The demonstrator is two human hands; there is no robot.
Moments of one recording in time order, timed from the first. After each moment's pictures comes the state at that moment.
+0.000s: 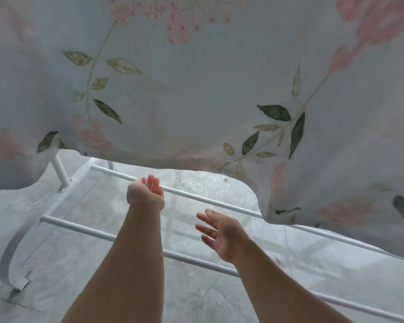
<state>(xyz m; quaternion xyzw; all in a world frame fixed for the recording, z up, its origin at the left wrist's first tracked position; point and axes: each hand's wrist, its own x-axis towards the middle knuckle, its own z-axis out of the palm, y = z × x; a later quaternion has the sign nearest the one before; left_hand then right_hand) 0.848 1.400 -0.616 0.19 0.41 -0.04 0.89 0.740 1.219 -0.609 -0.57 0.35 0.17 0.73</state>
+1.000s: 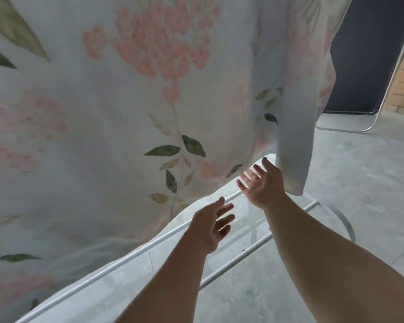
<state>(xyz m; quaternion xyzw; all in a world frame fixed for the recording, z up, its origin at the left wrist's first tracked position) 0.567 0.761 -0.546 0.60 0.01 -0.49 0.63 0.507 0.596 -0.550 -0.14 0.28 -0.31 0.90</state>
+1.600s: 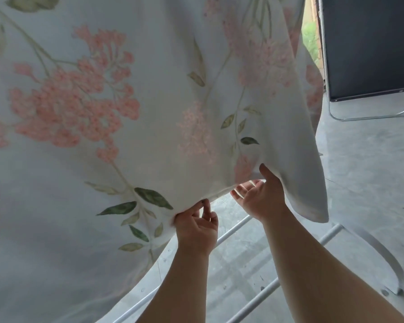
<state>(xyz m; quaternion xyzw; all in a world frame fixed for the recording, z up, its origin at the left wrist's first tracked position) 0.595 0.663 -0.519 0.41 0.10 -0.32 0.85 0.531 0.514 -0.563 0.01 0.15 -0.26 0.95</state>
